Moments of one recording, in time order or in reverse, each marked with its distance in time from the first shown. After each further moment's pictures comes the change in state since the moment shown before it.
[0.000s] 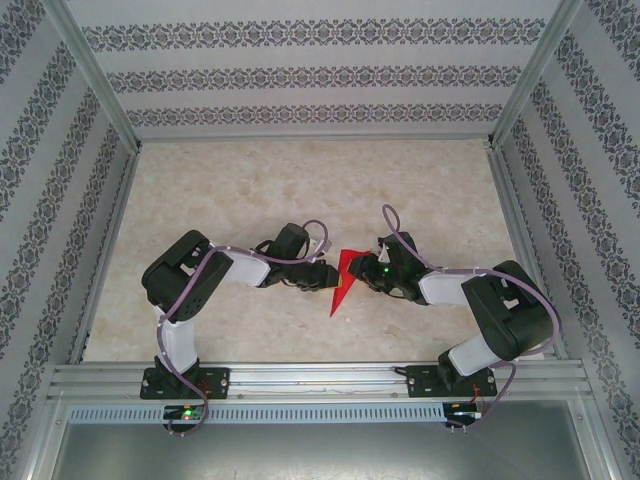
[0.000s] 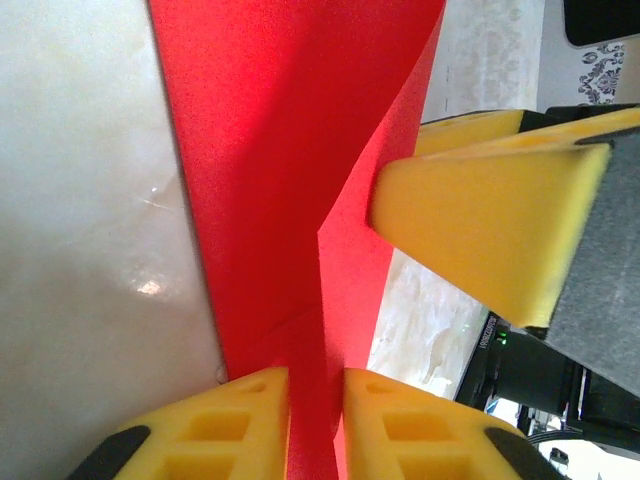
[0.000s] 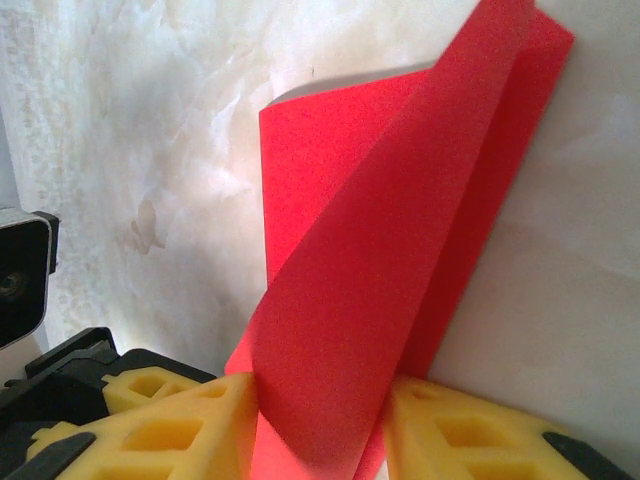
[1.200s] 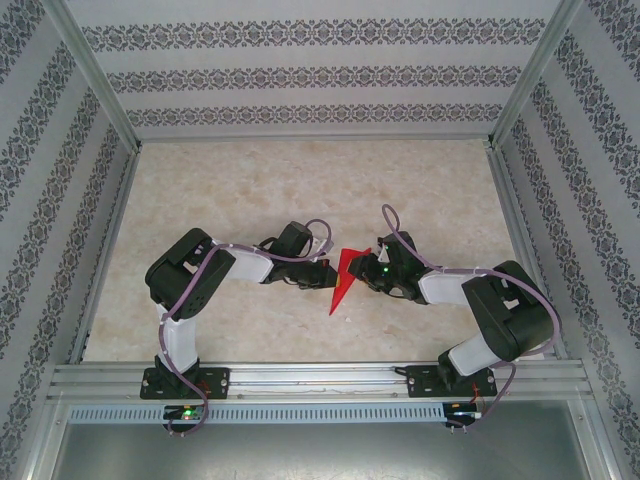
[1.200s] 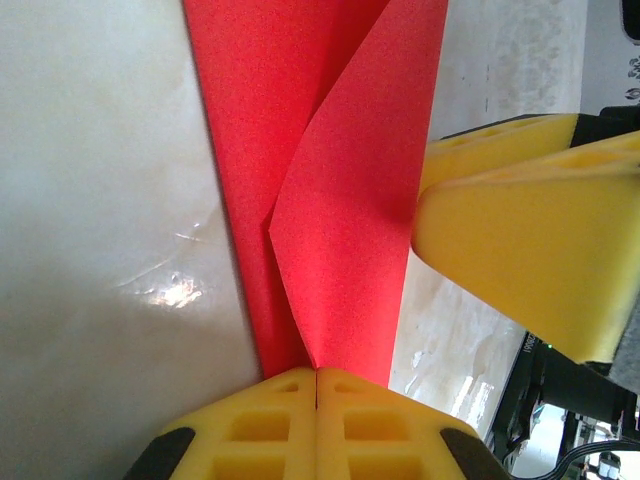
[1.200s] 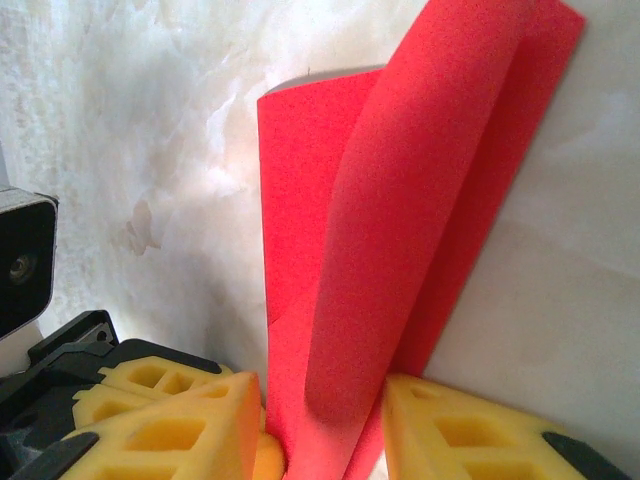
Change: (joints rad) left arm 0.000 0.025 0.050 -0.097 -0.045 0.101; right arm 0.002 -0.014 0.008 -0.027 0.008 -0.001
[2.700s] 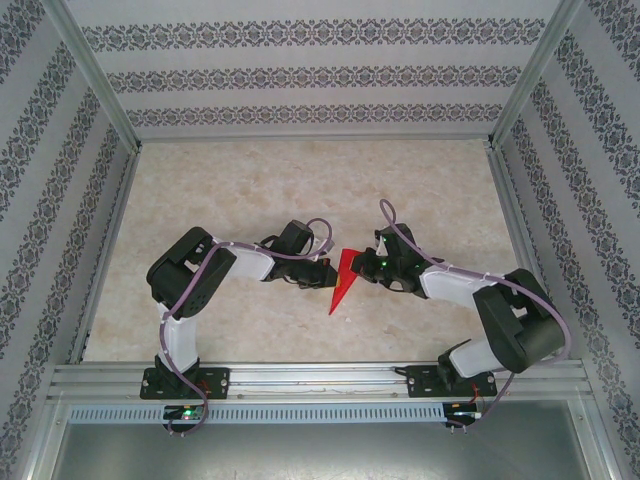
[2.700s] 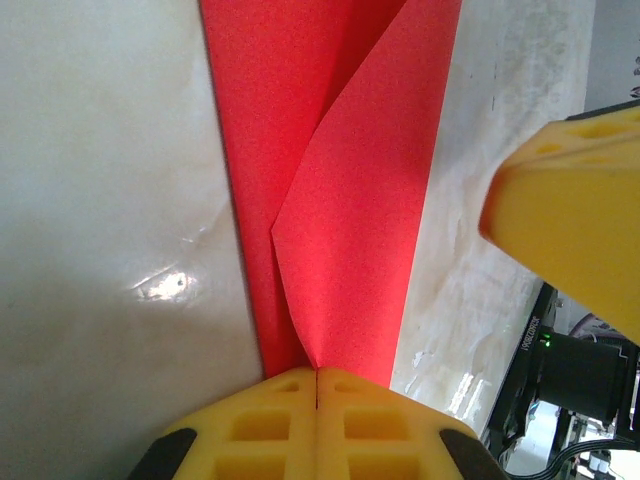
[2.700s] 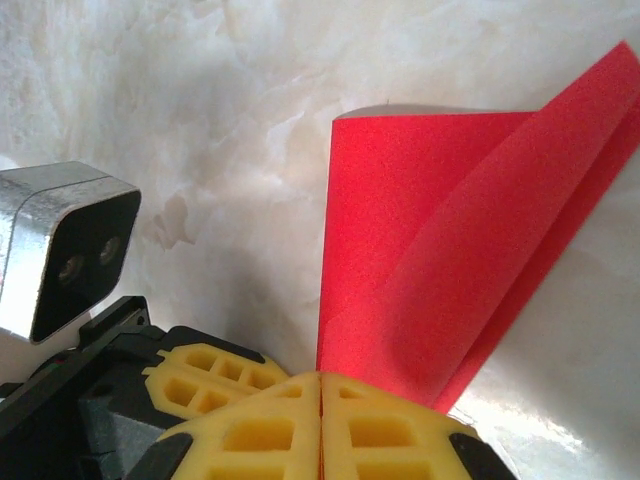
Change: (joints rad) left arm 0.005 0.012 0.023 -0.038 0.010 0.003; right arm 0.011 -0.064 0.087 -0.173 0.027 -0.092
